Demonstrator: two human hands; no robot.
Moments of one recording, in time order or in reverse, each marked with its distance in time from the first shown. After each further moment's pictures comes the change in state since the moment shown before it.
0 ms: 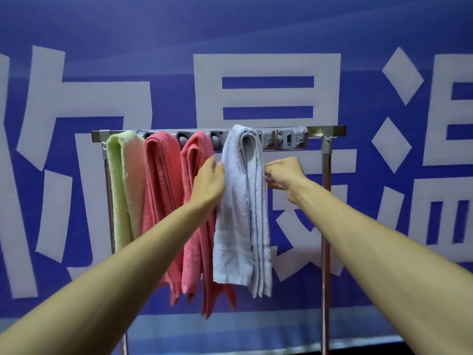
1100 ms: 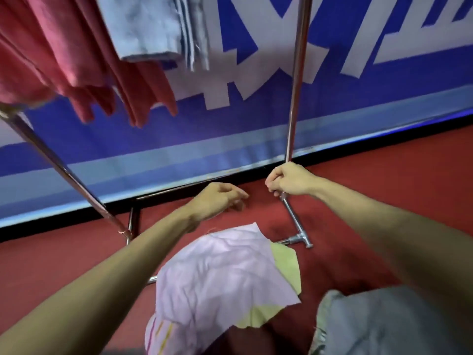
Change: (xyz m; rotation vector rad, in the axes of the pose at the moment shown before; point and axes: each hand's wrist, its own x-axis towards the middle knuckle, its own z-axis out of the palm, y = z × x) left_hand -0.284 -0.228 0.104 0.018 -0.917 -0.667; right_hand -0.172 0.389 -0.050 -0.541 -0.491 0.460
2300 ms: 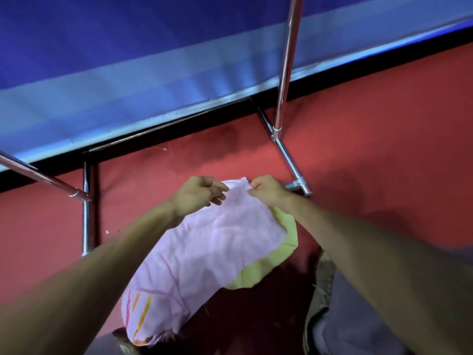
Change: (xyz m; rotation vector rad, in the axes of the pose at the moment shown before) left_hand 0.065 -0.140 0.046 0.008 -0.142 -0.285; right_hand 0.054 0.152 0.160 0.122 -0.090 0.249
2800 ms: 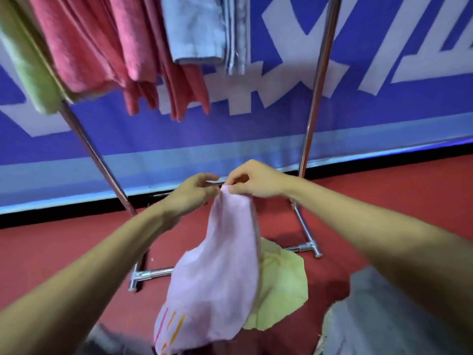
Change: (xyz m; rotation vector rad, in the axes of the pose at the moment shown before) left_hand -0.165 0.081 -0.083 -0.104 0.336 0.259; right_hand -0.155 -0.228 -0.073 -0.376 -0.091 -0.827
